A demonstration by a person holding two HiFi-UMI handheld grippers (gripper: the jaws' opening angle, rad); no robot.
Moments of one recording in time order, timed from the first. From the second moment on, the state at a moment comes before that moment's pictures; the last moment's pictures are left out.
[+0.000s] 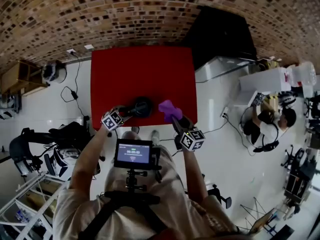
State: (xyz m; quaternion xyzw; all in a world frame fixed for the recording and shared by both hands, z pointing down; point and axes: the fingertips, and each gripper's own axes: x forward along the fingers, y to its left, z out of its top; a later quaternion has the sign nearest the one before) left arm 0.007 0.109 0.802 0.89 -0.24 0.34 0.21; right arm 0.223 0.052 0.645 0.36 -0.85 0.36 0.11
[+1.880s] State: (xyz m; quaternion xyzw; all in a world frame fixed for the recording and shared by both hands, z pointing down) left arm -0.041 0.034 0.495 0.97 -0.12 0.03 0.21; right arm 0.048 -0.110 0.576 0.17 -0.92 0.36 0.02
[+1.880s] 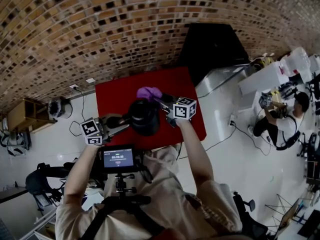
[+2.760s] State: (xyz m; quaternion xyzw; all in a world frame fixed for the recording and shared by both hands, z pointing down) left arm -0.064 -0.034 0.518 0.93 -0.26 0.06 0.26; right arm -0.032 0.012 0.519 0.28 -0.94 0.02 0.21
